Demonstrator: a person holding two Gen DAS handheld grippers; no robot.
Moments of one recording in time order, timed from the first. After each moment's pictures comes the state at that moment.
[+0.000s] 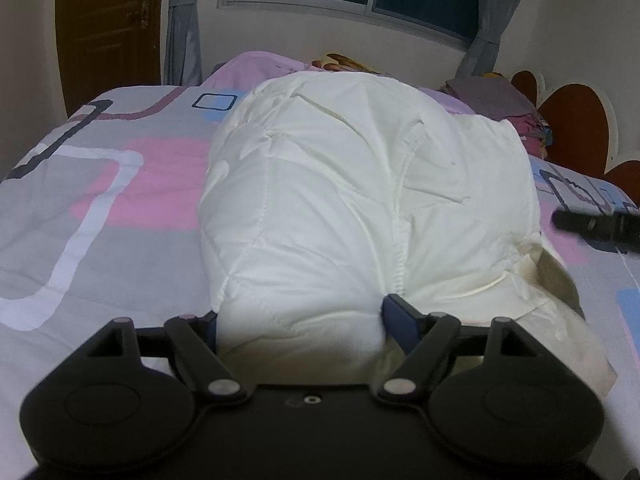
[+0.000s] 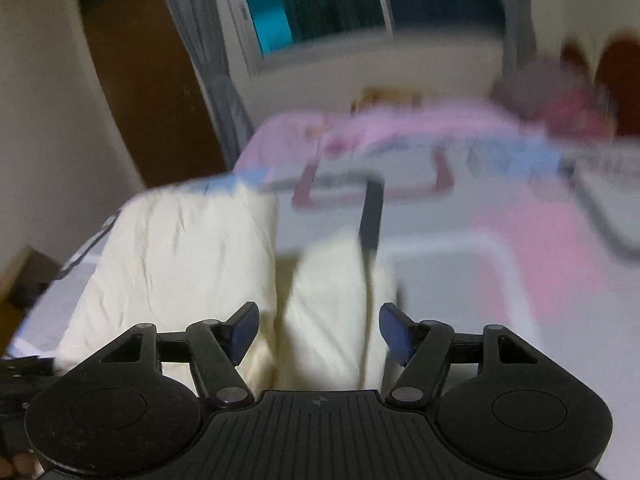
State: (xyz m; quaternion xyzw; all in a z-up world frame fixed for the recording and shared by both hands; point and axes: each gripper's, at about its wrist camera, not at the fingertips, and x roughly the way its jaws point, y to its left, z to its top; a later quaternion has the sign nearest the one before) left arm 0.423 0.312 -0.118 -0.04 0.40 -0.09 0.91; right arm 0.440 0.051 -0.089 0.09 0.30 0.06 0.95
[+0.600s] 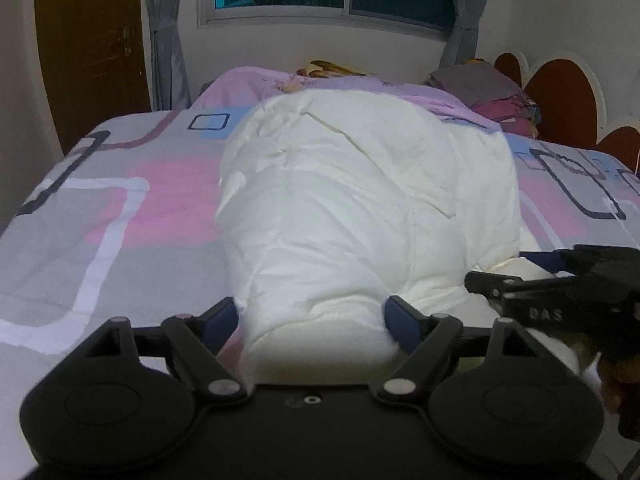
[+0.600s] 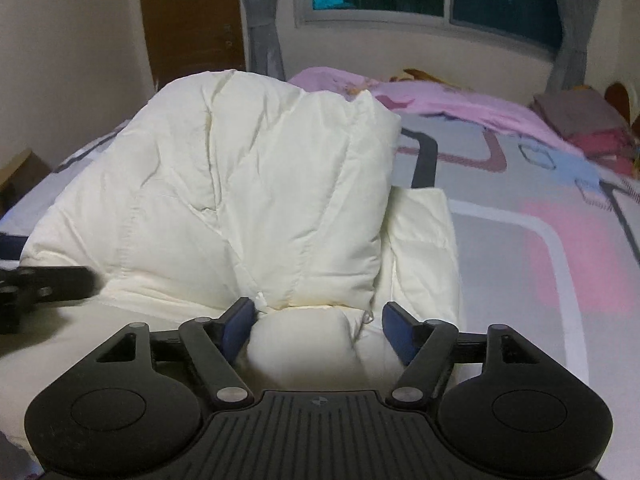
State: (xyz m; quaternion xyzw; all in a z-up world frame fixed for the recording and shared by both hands) left arm 0.405 0.323 -0.110 0.02 0.38 -0.10 0.92; right arm 0.446 0.110 -0.169 0.03 0.38 0.11 0.92
